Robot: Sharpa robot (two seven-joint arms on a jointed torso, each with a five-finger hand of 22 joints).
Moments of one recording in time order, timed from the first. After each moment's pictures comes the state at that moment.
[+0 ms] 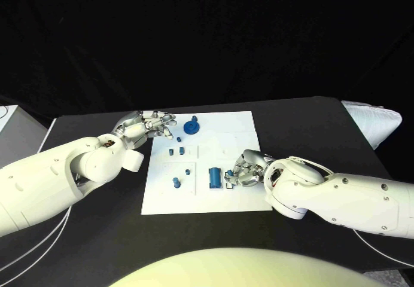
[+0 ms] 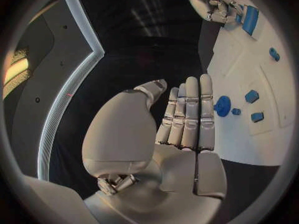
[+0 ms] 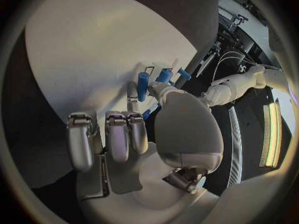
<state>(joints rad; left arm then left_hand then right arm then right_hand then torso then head) 0.89 -0.91 0.25 1.46 -0.17 -0.06 0.23 1.36 -0.18 0.46 0.15 0.21 0.91 0.18 0.28 0.31 1.08 0.12 0.25 0.09 1.01 0.06 0.83 0.42 0.18 0.94 0.16 0.64 0.60 1.08 -0.78 -0.17 1.71 -1.28 -0.40 -0.57 1.13 -0.20 0.40 0.28 0.40 1.09 0.05 0.38 0.47 1.46 -0.02 1.57 1.31 1.47 -0.08 1.56 1.31 0.01 1.46 0.03 1.55 1.31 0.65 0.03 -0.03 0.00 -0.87</state>
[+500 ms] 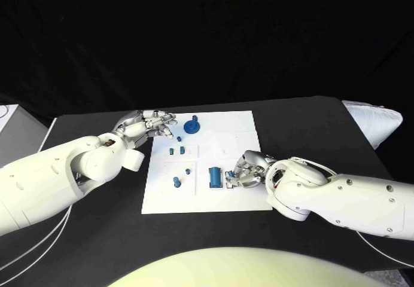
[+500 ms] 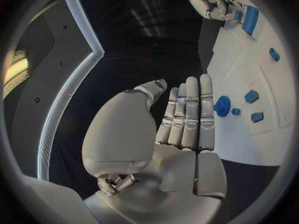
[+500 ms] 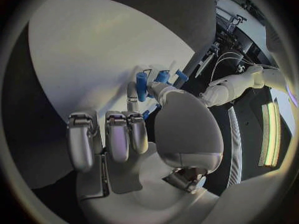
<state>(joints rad) 0.89 -0.91 0.25 1.46 -0.17 -0.06 0.22 1.36 -0.18 0.46 0.15 0.21 0.91 0.18 0.28 0.31 1.08 0.12 0.25 0.09 1.01 0.06 0.83 0.42 0.18 0.94 0.16 0.64 0.60 1.08 -0.80 -0.17 1.74 -1.28 -0.39 -0.56 1.14 -0.19 0.43 0.27 0.40 1.10 0.05 0.38 0.47 1.46 -0.02 1.57 1.31 1.47 -0.08 1.56 1.31 0.01 1.47 0.03 1.55 1.31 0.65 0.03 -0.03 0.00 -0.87</state>
